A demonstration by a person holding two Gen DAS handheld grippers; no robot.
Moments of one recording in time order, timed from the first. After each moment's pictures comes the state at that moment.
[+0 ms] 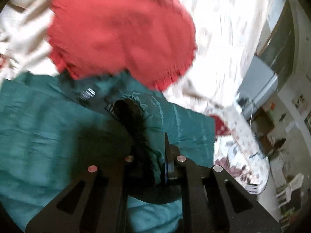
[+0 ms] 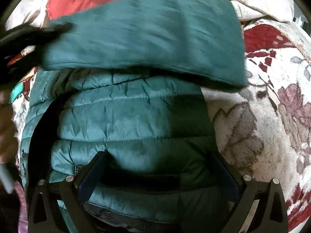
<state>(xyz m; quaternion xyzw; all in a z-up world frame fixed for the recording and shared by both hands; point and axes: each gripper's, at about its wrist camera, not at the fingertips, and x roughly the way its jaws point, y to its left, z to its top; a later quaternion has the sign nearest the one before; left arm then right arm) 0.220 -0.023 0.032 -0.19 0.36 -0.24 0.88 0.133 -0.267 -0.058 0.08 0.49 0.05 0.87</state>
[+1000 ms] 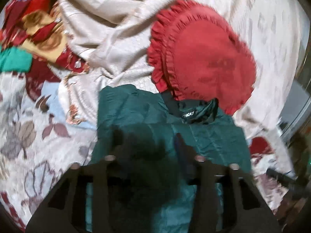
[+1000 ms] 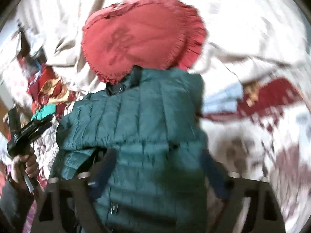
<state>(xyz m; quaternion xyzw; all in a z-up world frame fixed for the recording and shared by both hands) 0.195 0.109 0.016 -0.16 0.34 -0.05 0.93 0.153 -0.287 0.031 0.07 0.36 0.15 0.92</state>
